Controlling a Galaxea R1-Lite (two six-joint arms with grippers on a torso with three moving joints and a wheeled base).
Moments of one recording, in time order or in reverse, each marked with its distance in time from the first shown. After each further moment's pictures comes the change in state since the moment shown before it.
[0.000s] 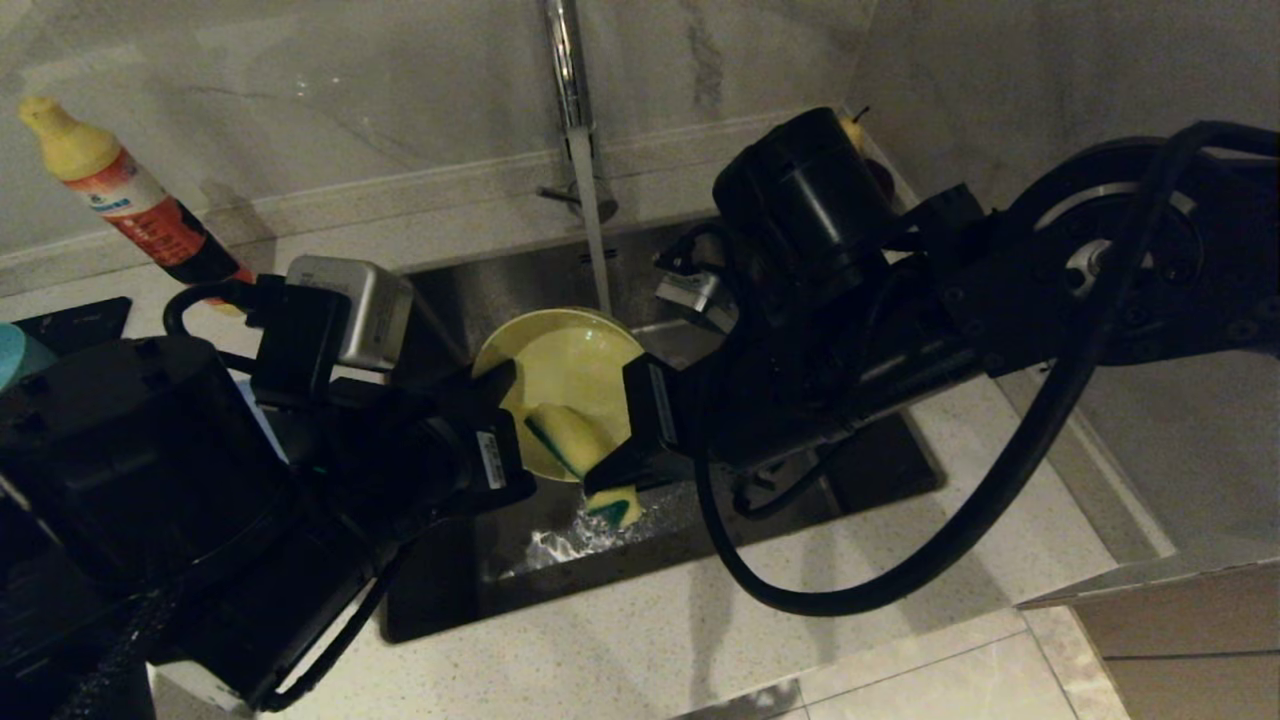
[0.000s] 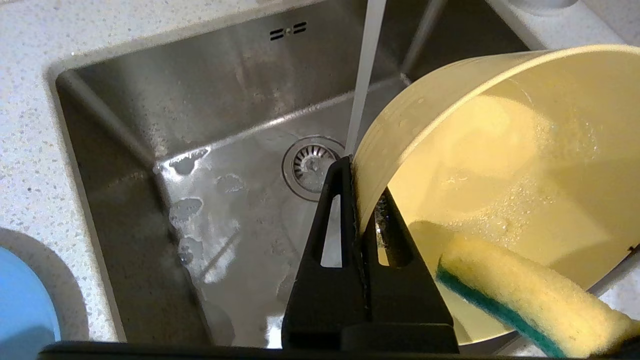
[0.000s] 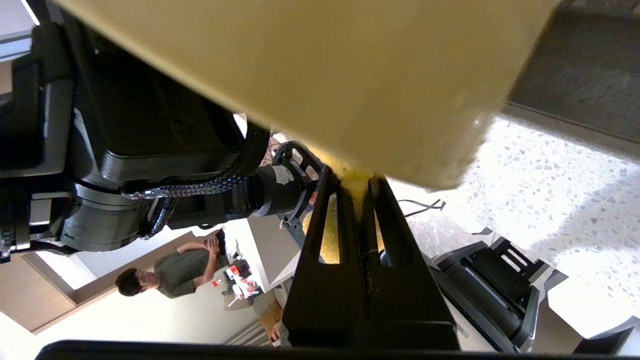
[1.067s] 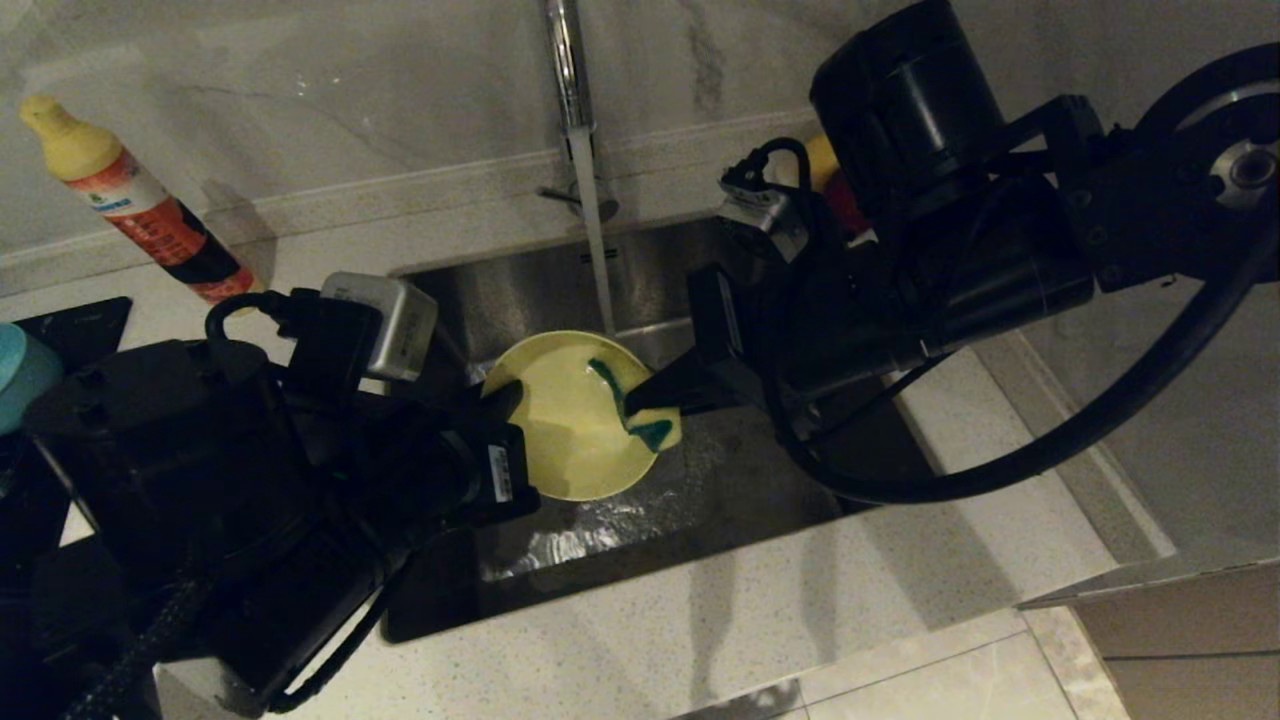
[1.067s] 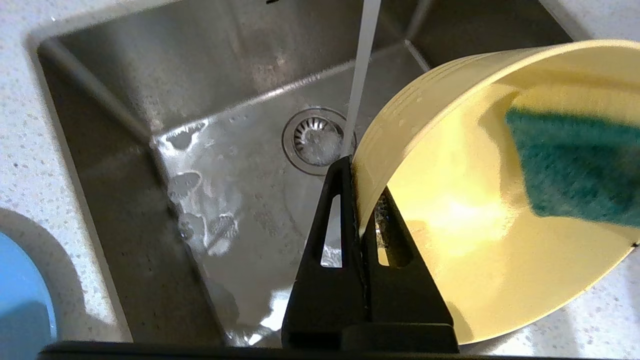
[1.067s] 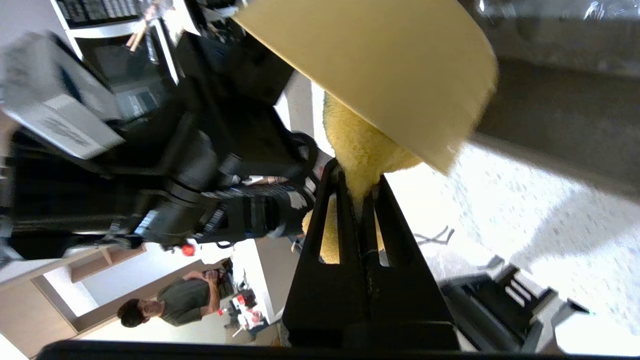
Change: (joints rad) left arm 0.001 0.008 -0.020 0.094 0.000 -0.019; right arm -0.072 -0.061 -0.045 0.005 0.021 -0.002
